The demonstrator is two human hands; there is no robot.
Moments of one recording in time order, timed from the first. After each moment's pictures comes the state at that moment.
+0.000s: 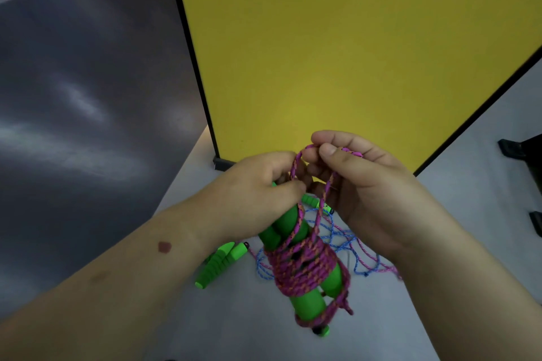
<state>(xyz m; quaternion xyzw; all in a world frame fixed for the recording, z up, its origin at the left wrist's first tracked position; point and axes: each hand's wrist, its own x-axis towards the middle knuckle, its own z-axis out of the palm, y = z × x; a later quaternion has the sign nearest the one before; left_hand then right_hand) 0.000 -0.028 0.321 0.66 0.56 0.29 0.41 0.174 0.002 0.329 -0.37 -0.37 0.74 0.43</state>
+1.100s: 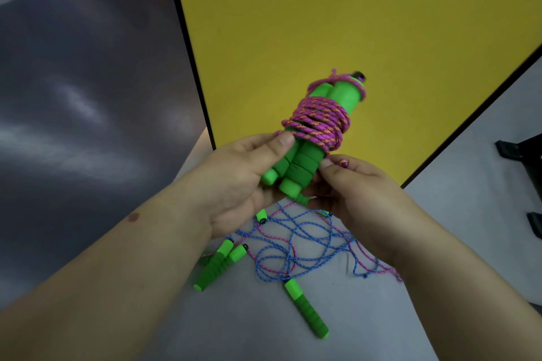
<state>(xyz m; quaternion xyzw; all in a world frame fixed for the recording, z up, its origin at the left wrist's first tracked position) 0.005 -0.018 0.332 0.25 0.47 0.50 0.68 0.171 0.006 0.313 -0.47 -0.48 0.65 0.35</state>
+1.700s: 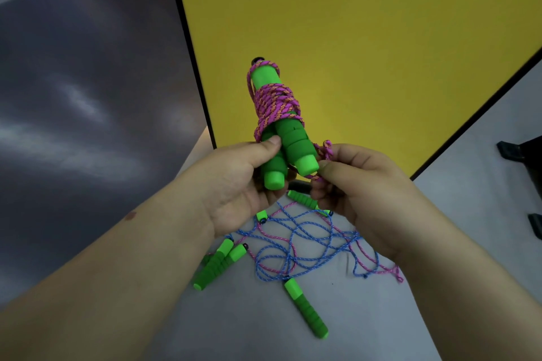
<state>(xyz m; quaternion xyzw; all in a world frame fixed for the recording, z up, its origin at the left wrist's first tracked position) 0.000 -0.013 0.324 0.16 0.51 0.50 0.68 0.172 0.004 0.330 -0.49 -0.48 0.65 0.34</state>
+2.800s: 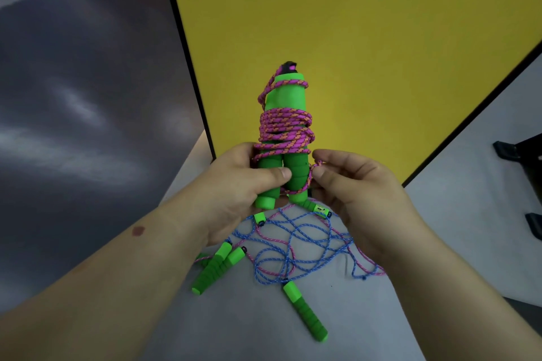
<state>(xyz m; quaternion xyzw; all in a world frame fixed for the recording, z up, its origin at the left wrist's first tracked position) -0.005 -0.016 0.311 0.37 0.56 0.43 0.60 0.181 0.010 0.301 -0.48 -0.44 0.63 0.42</state>
